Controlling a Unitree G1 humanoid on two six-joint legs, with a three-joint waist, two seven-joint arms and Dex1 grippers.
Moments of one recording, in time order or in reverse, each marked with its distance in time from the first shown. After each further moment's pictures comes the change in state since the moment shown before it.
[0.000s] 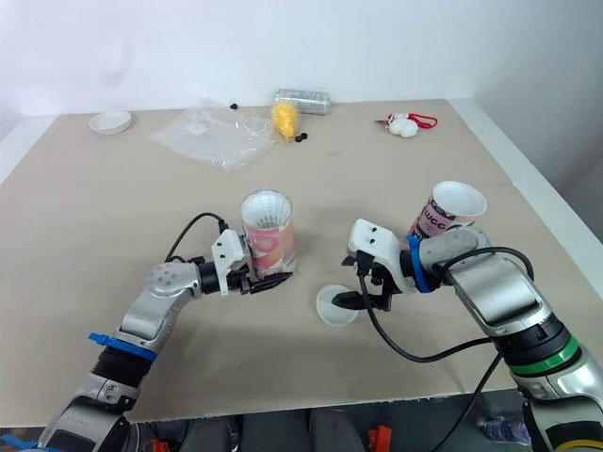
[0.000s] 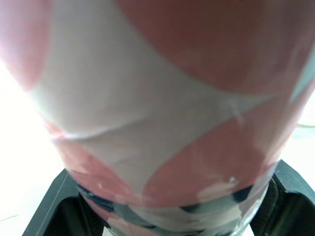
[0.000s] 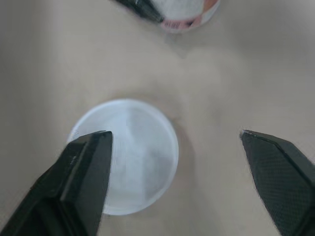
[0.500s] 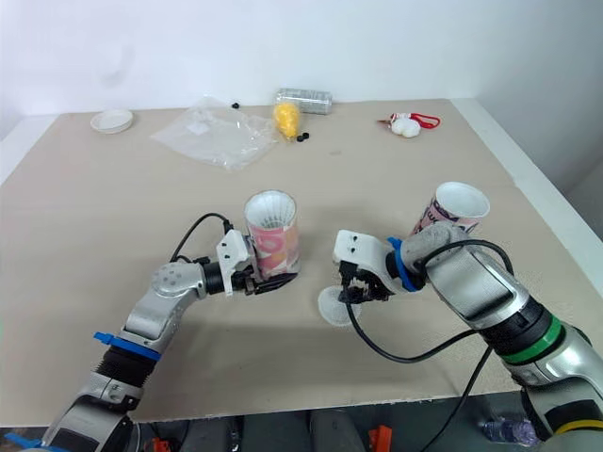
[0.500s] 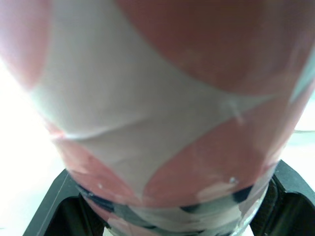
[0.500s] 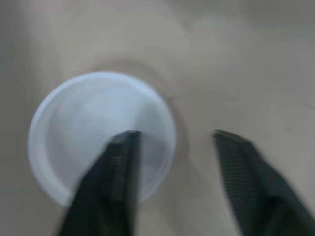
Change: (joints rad) left arm 0.006 -0.016 -0.017 0.000 -0.008 0.013 0.000; right arm -0.102 -0.040 0.171 -0.059 -0.124 0.091 0.018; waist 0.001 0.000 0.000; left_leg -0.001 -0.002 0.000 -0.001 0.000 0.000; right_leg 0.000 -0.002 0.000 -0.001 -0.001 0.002
